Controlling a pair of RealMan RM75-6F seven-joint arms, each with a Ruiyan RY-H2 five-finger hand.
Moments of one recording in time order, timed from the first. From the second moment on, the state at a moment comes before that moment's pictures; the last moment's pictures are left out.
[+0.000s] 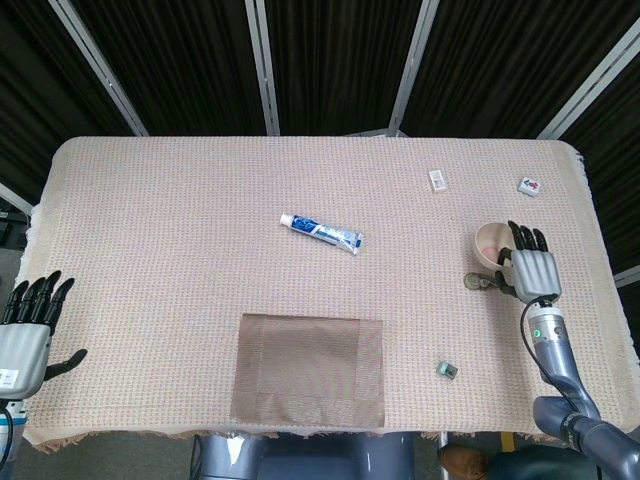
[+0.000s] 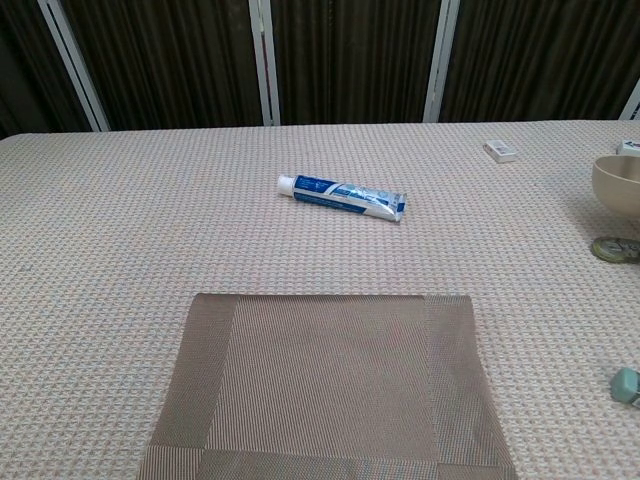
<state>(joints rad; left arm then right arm) -0.07 -1.15 -0.04 -1.72 1.53 1.52 0.26 0.48 -1.59 0.24 -0.84 -1.28 0.98 0.02</state>
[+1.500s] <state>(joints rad) -0.24 -1.34 0.17 -1.47 1.98 1.33 0.05 0.14 -1.17 0.01 -1.58 -1.60 1.60 0.01</state>
